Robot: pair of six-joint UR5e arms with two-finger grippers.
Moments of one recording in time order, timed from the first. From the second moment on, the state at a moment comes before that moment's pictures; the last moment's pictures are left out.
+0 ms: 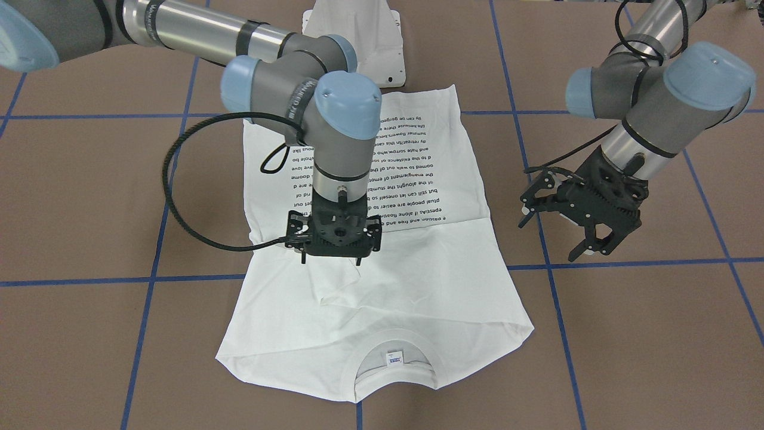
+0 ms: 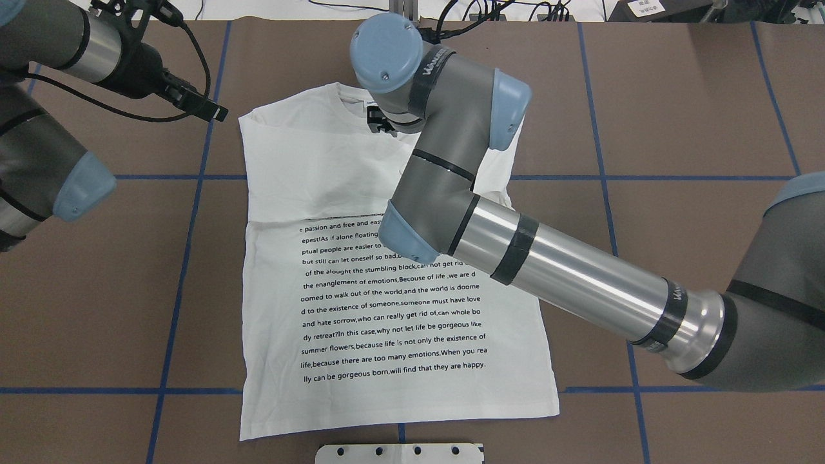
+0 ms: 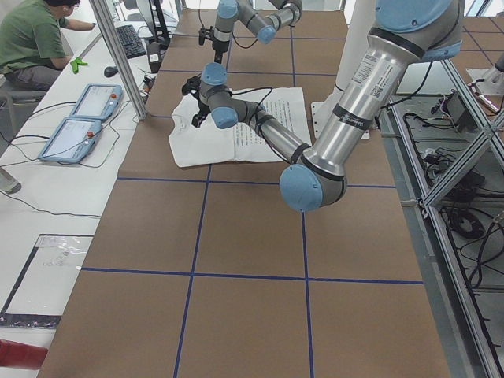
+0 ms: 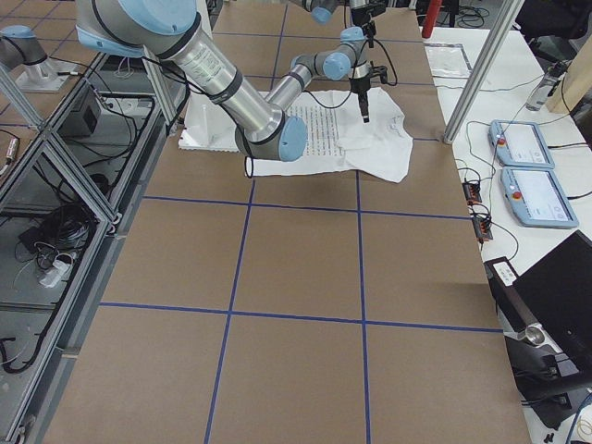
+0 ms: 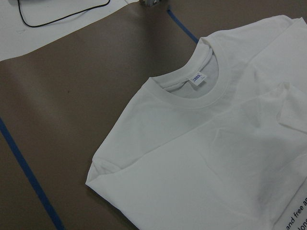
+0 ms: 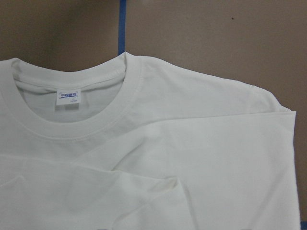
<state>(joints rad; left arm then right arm) -1.01 -2.01 -1.63 -2.11 -2.18 -0.40 0.62 -0.52 1.21 -1.58 1.62 1.12</state>
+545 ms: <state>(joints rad) -1.02 -2.00 -1.63 -2.12 -2.19 -0.39 0.56 -0.50 1.02 -1.40 1.50 1.17</state>
